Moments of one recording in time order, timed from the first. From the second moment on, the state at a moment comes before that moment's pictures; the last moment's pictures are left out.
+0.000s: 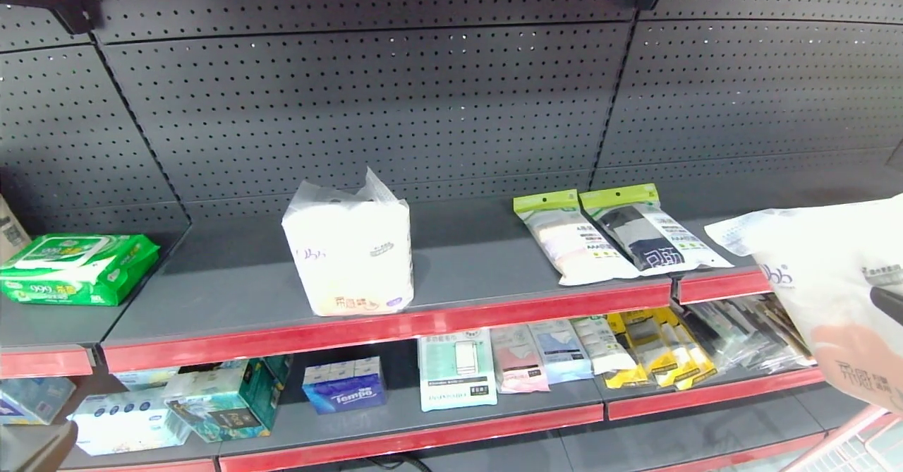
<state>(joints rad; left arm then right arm) 0.28 0.42 -0.32 -0.02 -0.40 0.16 -0.08 0.81 -0.55 -0.08 0.18 -0.26</state>
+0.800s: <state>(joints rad) 0.28 0.37 -0.32 -0.02 -0.42 0.16 -0.07 0.82 -0.55 -0.08 0.19 -0.28</state>
